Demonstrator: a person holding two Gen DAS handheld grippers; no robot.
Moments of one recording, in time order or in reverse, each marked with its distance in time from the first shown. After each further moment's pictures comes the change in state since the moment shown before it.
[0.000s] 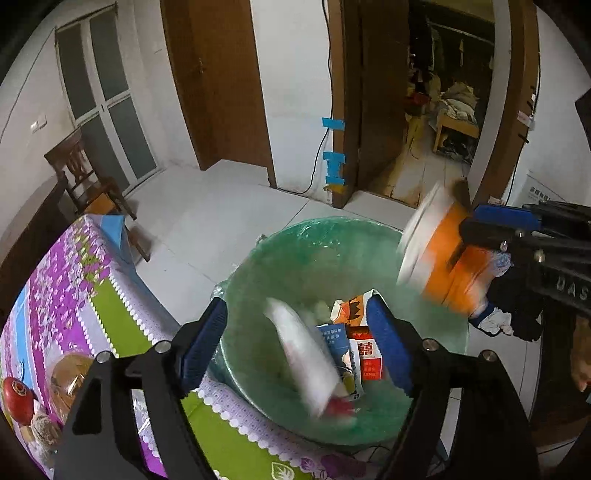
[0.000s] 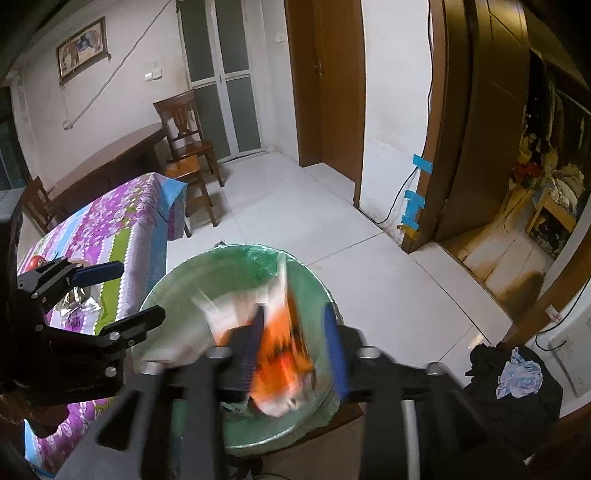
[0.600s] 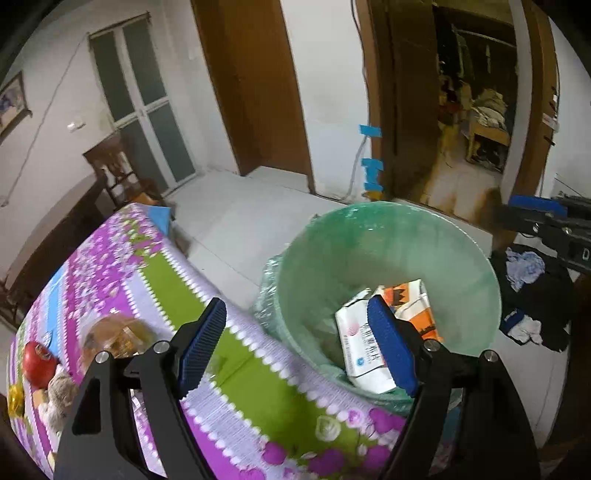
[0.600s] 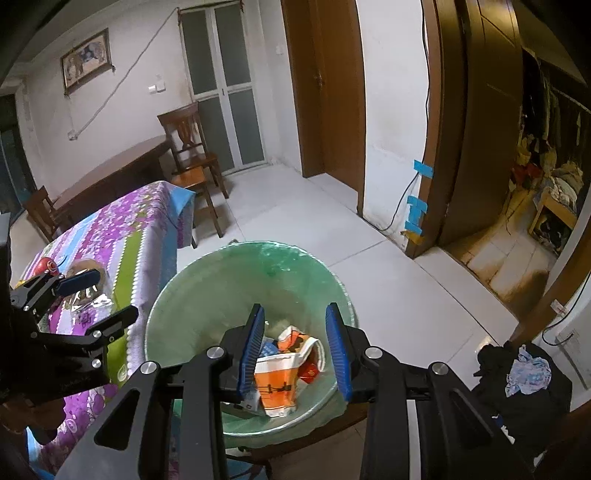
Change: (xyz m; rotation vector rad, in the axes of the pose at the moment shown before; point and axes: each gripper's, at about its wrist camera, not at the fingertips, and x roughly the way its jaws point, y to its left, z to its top) left arm -0.031 0.012 -0.041 -0.034 -0.058 0.172; right arm -0.018 0.013 -0.026 0.017 -0.055 0.031
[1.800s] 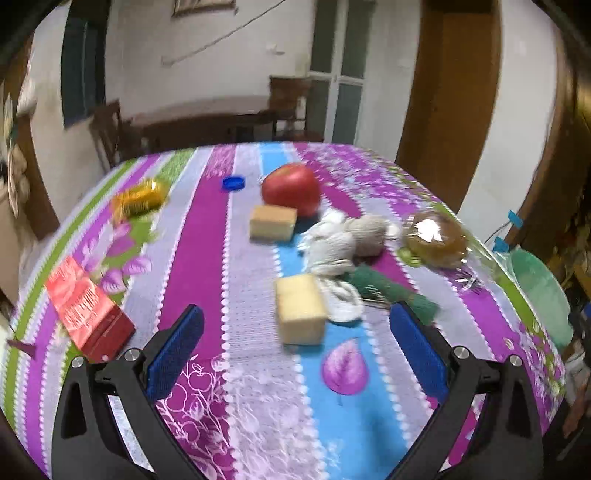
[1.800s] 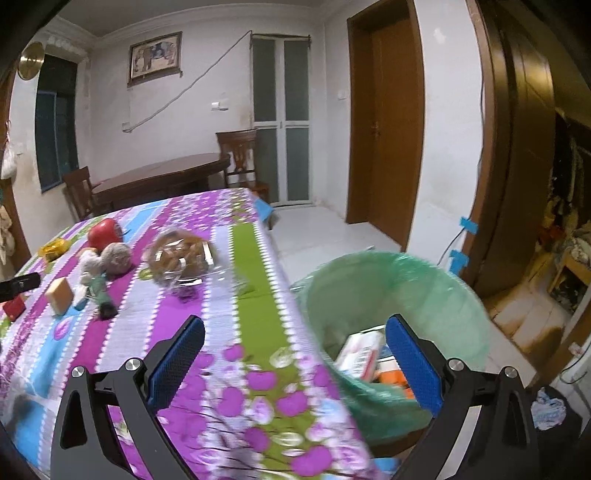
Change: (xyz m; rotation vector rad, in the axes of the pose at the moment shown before) left arm -0.144 0.261 -0.201 -0.635 0.003 0.301; right arm -0.033 0.183 -0.083 -0.172 -0.184 0.096
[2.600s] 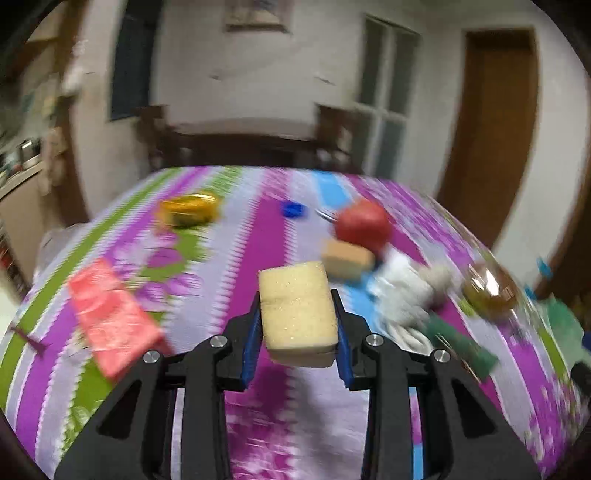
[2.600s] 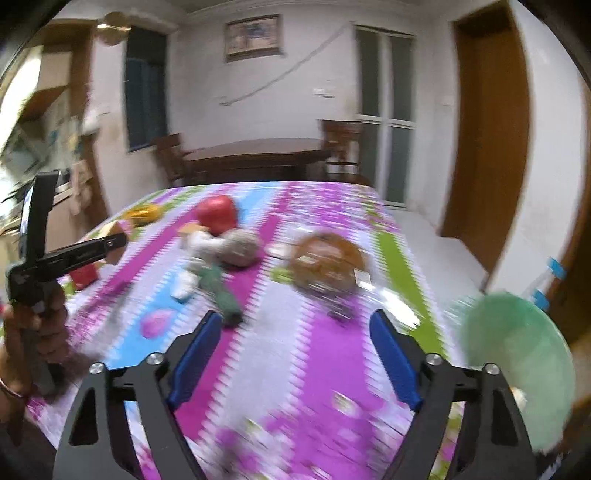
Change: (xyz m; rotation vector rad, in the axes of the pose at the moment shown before) left arm 0.001 0.049 0.001 -0.149 -0.176 0.152; right arm 0.026 0.127 0.029 -0.225 0.045 0.366
